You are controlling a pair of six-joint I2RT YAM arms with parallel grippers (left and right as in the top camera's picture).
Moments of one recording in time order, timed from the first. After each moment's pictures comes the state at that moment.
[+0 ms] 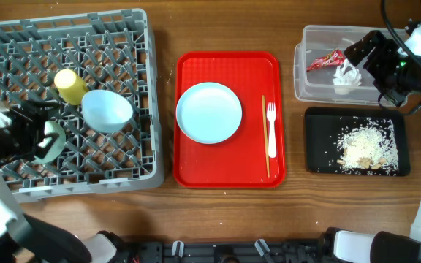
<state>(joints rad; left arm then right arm) 0.76 1.48 1.21 -1.04 0.75 -0.41 -0.22 1.49 1.69 -1.19 -0.31 0.49</state>
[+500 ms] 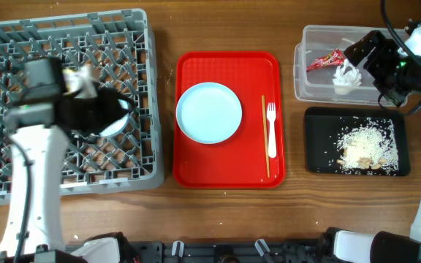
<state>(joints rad) 0.11 1.38 1.22 -1.02 0.42 -0.33 -0.22 1.49 1.69 -1.19 -0.31 0.49</state>
